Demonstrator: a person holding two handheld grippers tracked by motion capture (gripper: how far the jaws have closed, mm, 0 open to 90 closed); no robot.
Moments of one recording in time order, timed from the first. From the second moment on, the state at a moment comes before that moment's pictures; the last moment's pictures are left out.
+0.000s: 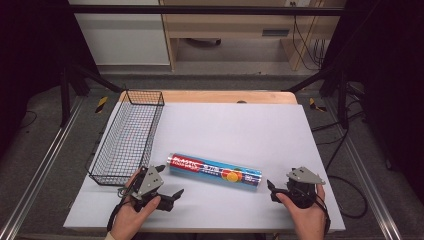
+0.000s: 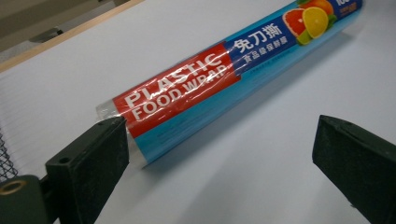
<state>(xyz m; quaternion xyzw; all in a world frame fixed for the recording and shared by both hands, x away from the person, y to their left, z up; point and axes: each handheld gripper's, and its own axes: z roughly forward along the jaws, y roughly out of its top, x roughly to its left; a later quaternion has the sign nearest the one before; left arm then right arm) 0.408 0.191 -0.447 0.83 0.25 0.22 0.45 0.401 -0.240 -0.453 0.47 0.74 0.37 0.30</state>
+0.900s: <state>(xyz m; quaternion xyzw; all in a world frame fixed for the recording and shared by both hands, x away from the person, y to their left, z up) 0.410 0.205 -0.441 0.83 0.24 0.16 0.48 0.467 -0.138 -0.392 0.23 0.90 0.31 0.21</state>
